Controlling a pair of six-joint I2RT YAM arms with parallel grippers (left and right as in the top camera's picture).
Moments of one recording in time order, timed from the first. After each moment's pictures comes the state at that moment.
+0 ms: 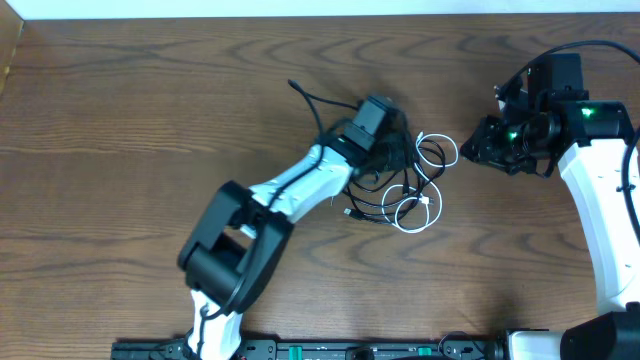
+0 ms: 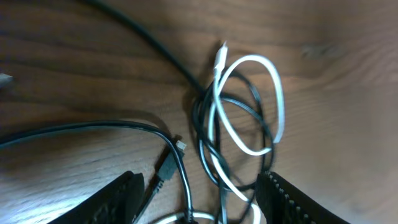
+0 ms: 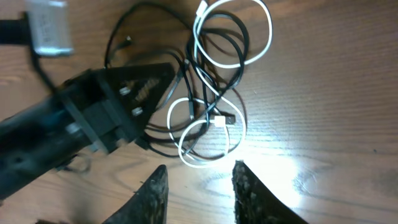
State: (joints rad) left arm -0.68 2.03 1.34 -0.21 0.23 -0.77; right arm 0.03 1.53 1.40 -1.14 -0.32 0.29
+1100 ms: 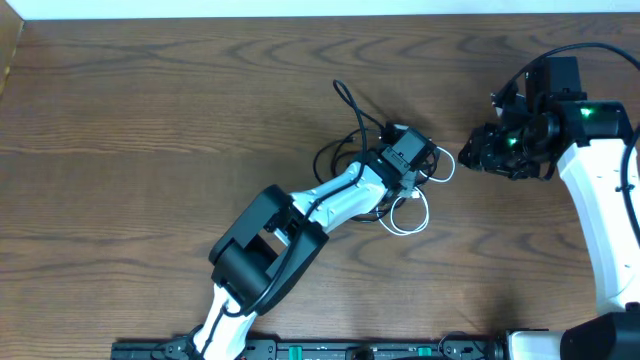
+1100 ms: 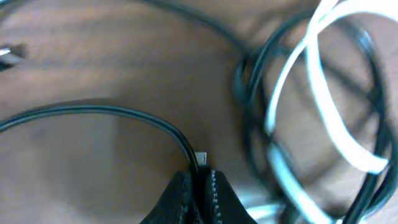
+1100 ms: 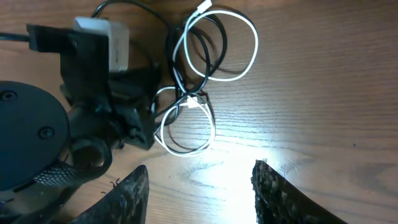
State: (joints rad) left arm -0.81 2.10 1.39 -0.43 -0.16 -0.52; right arm 0.04 1.53 1.40 -1.18 -0.29 0.21
